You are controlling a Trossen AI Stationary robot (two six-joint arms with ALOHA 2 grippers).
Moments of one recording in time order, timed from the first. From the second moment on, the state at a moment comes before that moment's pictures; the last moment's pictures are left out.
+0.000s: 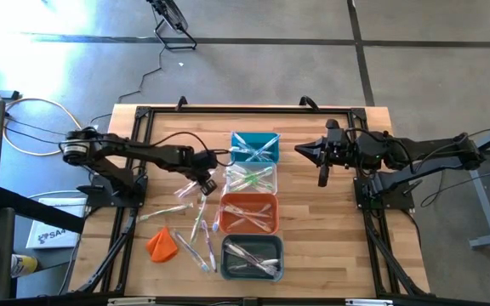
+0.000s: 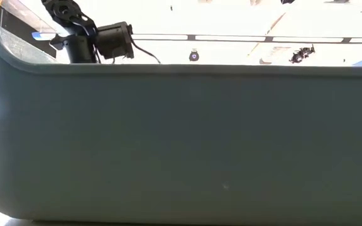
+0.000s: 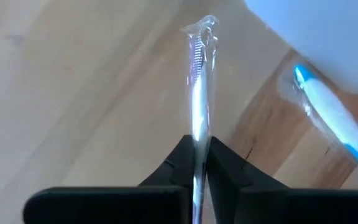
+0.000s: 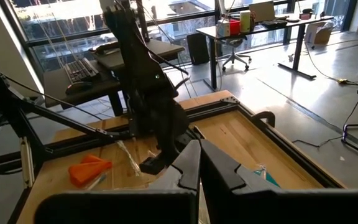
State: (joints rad) left arm 0.16 1.46 0.76 -0.45 -0.09 -0.49; right arm 0.13 0.90 0.95 -0.20 0.37 0.22
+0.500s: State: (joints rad) left arm 0.31 1.08 0.76 -0.43 0.06 -0.44; right arm 0.13 0.90 0.95 -0.20 0.37 0.22
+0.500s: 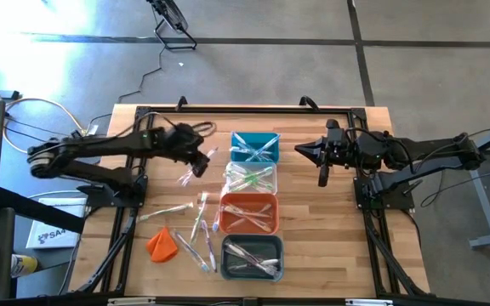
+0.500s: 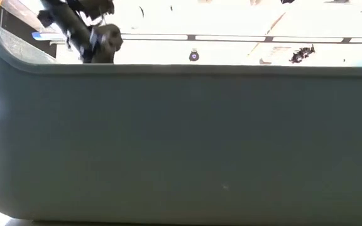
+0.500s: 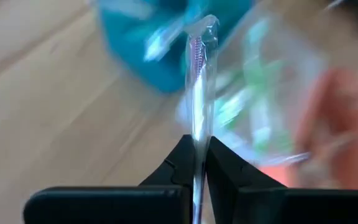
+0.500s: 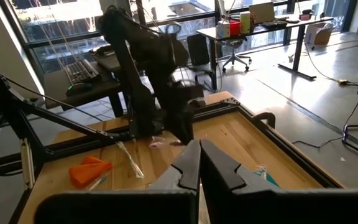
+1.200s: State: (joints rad) left arm 0.08 0.94 0.76 0.01 0.13 -0.56; right arm 0.13 0.90 0.95 -0.20 0.42 0.24
